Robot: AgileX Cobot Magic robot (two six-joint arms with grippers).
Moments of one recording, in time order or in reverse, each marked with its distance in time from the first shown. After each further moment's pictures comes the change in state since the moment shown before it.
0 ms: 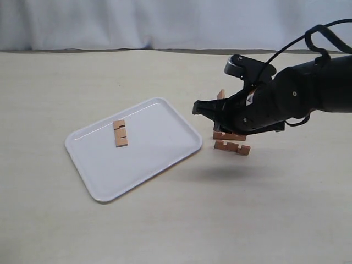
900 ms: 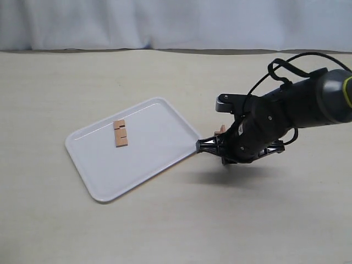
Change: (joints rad) left arm 0.000 0.000 0.000 0.000 0.000 0.000; right arm 0.000 0.180 0.000 -0.137 0.062 0.000
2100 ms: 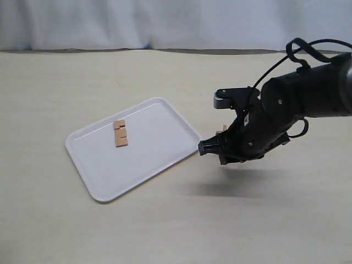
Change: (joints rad) left arm 0.000 0.000 0.000 0.000 0.000 -0.002; right arm 0.000 -0.092 -0.009 0.107 0.132 -0.228
